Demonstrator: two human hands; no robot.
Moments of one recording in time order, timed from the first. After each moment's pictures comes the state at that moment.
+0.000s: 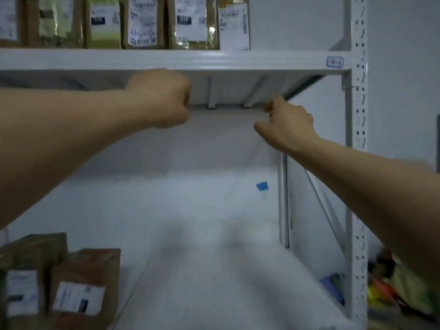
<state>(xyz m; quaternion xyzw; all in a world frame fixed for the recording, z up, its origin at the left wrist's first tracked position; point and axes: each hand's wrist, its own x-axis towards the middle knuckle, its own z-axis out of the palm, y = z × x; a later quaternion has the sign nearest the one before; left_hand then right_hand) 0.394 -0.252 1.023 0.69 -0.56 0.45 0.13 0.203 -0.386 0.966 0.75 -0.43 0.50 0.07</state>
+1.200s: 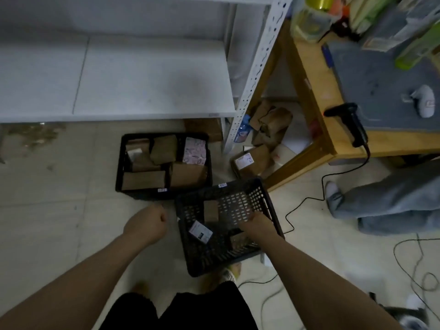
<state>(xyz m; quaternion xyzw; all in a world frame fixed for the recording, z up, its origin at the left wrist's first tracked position) 0.143 -0.058 0.248 0.80 -0.46 -0.39 -0.01 -0.133 -0.163 0.230 0.58 -0.67 -0.13 -0.45</state>
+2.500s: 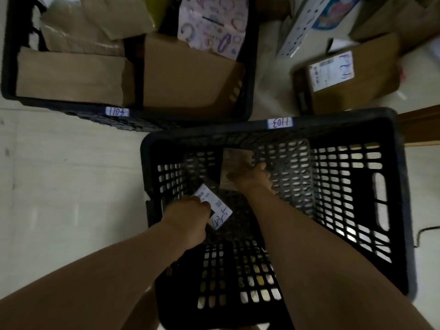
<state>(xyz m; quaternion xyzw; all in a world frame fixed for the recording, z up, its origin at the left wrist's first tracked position) 0.058 -0.125 -0.228 0.65 -0.58 -0.43 -0.25 -0.049 -0.254 -0.317 0.48 -0.72 -0.26 -0.43</state>
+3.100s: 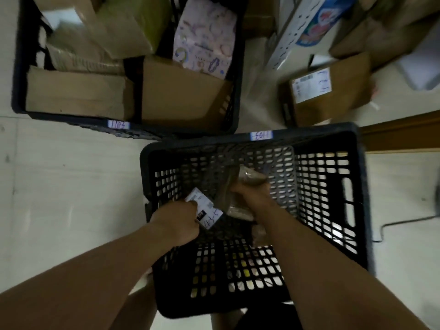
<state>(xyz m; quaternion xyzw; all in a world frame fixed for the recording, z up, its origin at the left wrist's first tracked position) 0.069 -0.132 -0.203 0.68 -0.47 -0.52 -0.20 -0.095 -0.248 -0.270 0.31 -0.74 -0.08 -0.59</state>
